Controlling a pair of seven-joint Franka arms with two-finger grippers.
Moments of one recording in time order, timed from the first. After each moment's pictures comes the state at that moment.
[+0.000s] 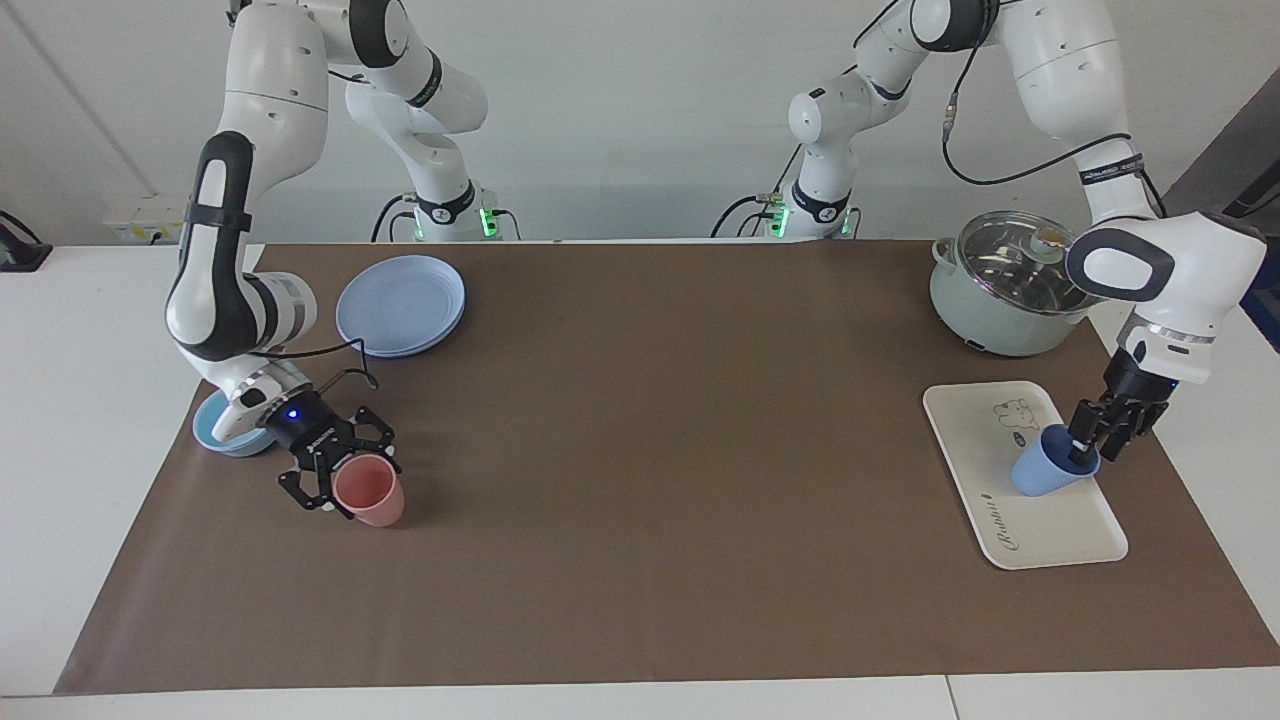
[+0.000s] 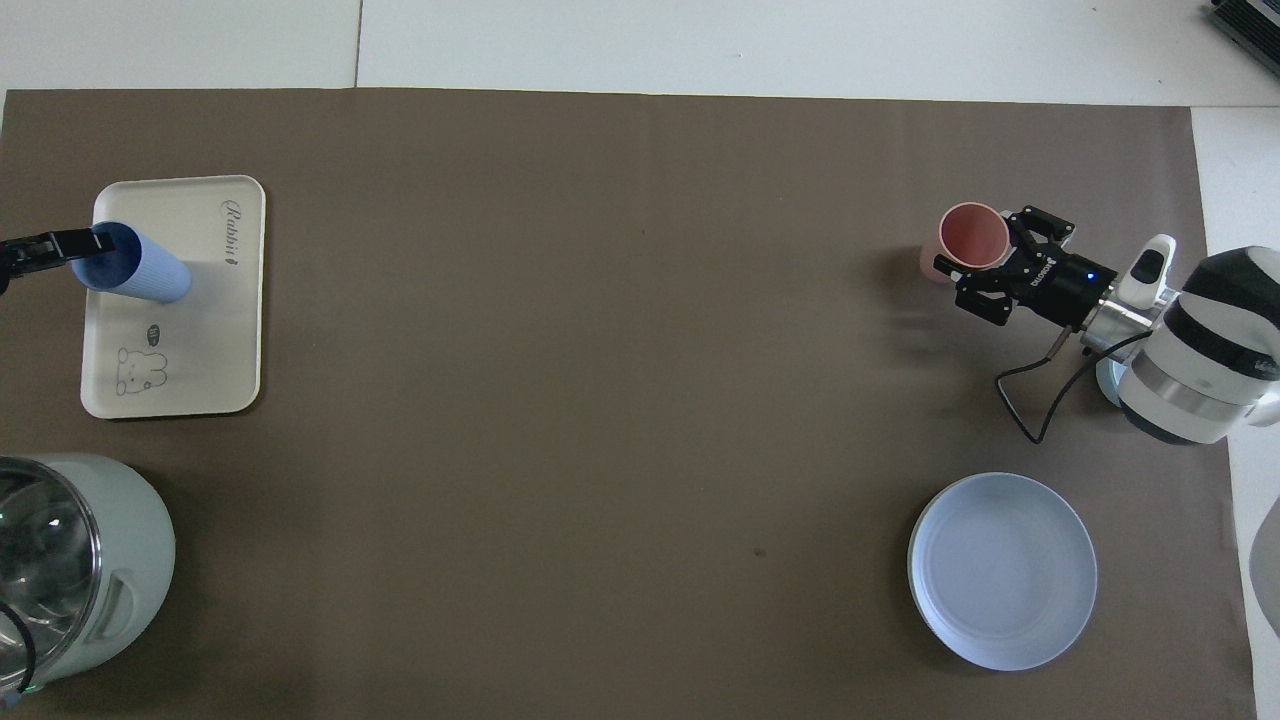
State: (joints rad) left arm 0.39 0.35 -0.10 -1.82 -0.42 2.51 0.45; right arm -0.06 0.42 -0.15 -1.97 1.67 2.18 -2.23
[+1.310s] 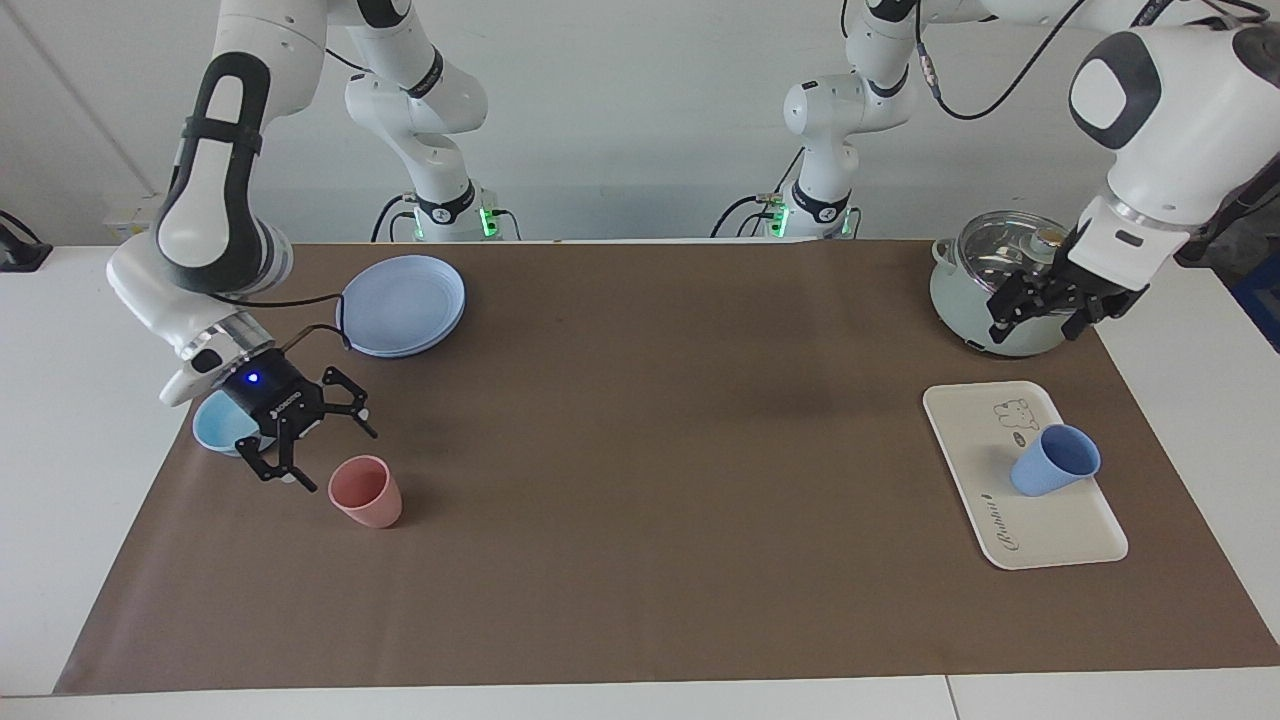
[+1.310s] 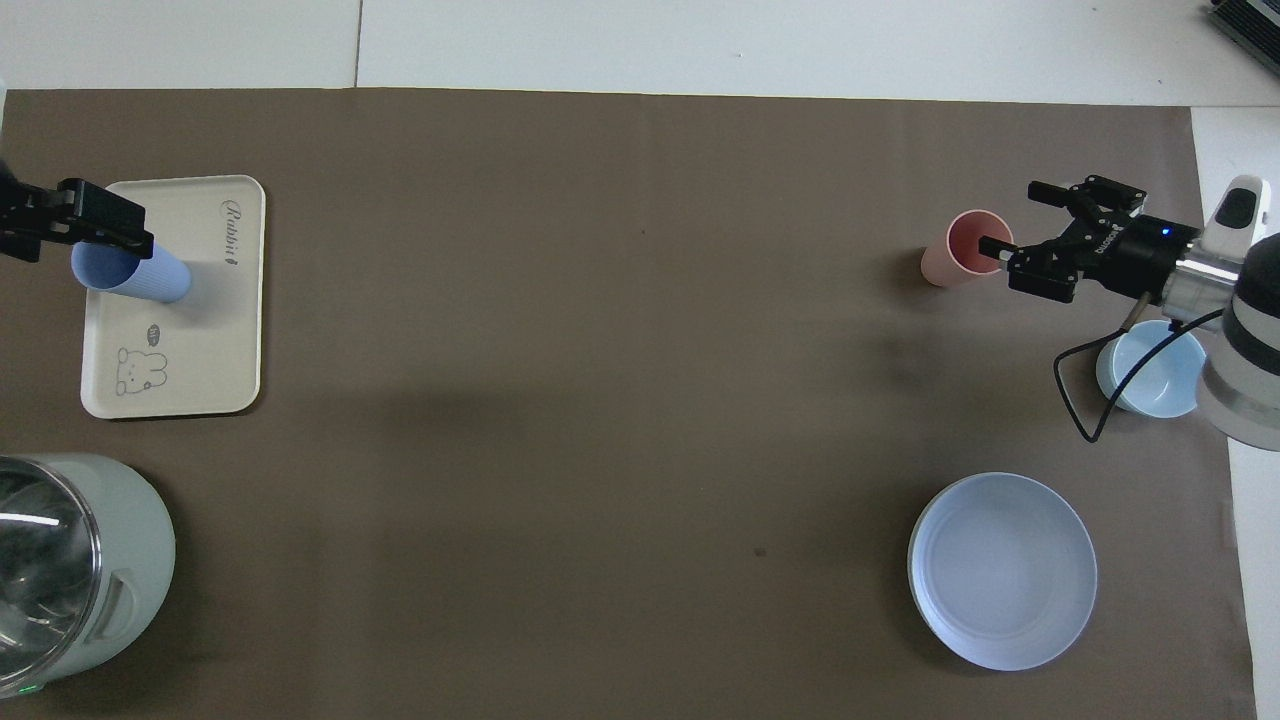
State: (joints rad) left arm 0.08 0.17 -0.12 -1.36 0.01 1.52 0.00; right arm -0.01 0.20 -0.15 -1.94 1.20 2.30 -1.64
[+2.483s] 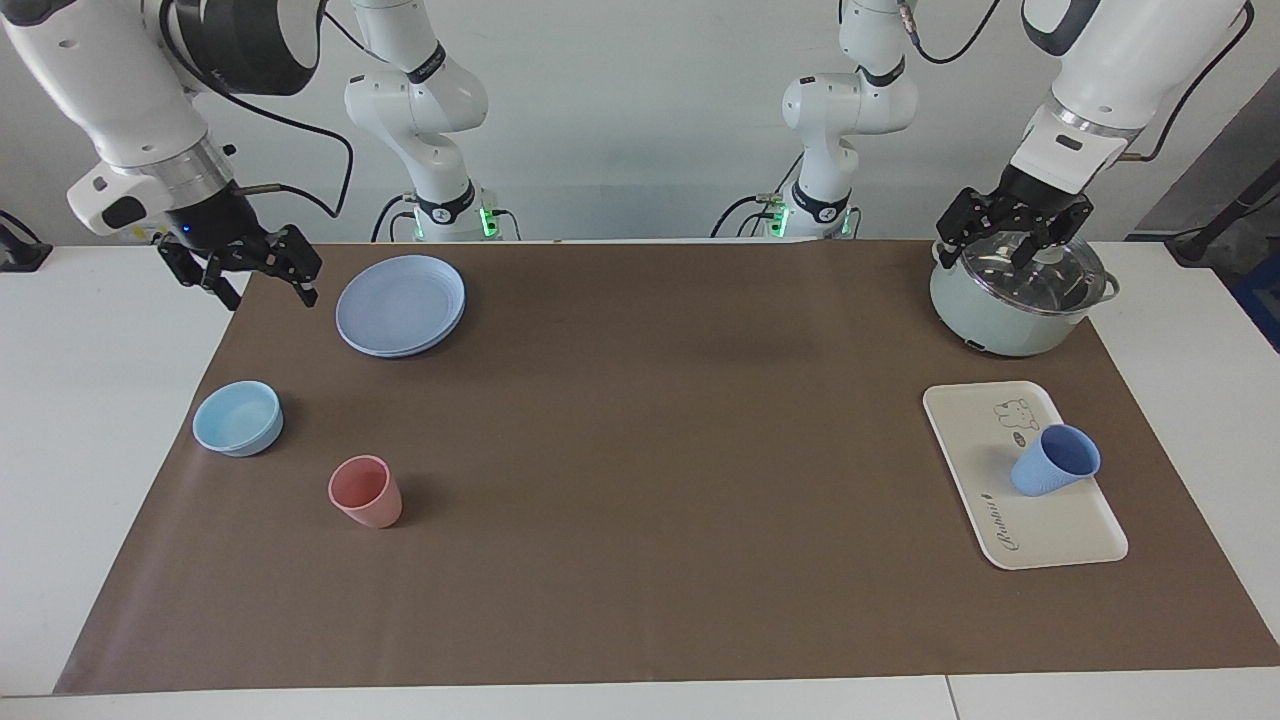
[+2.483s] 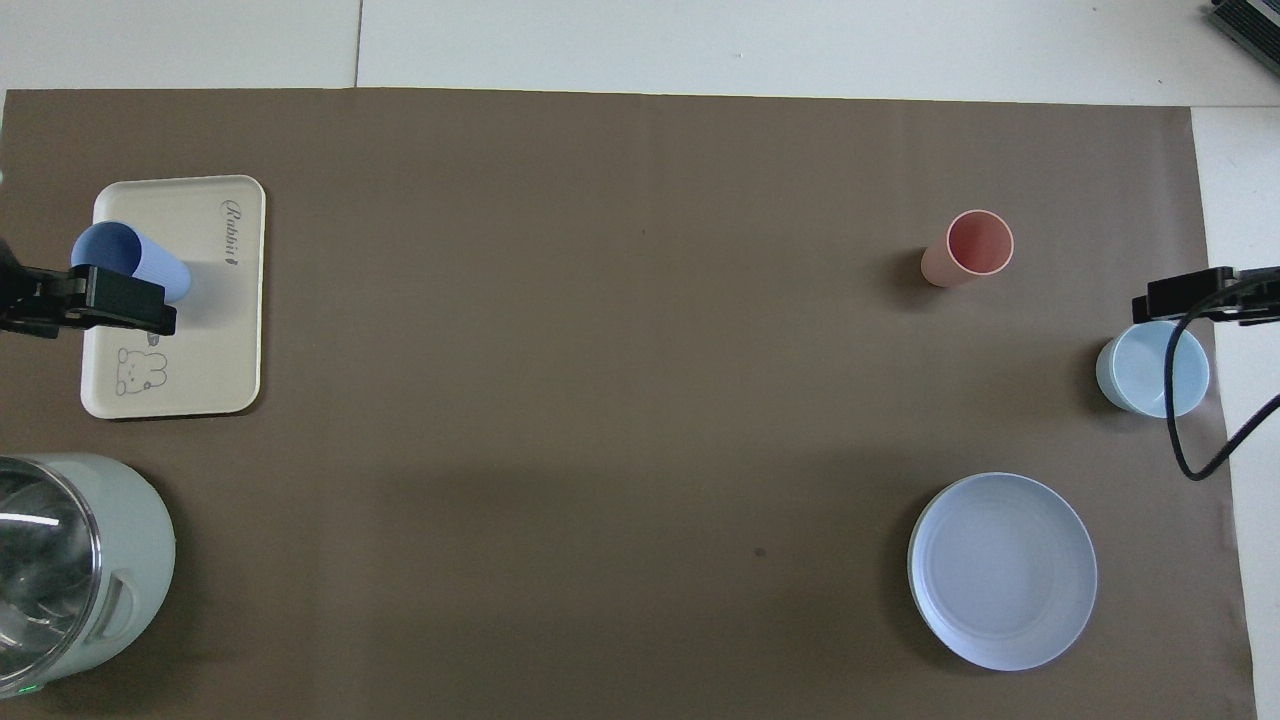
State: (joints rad) left arm -0.07 -0.03 0.01 -1.57 -0.06 1.55 -0.02; right arm 0.04 -0.02 -0.14 -1.65 0.00 1.65 -0.06
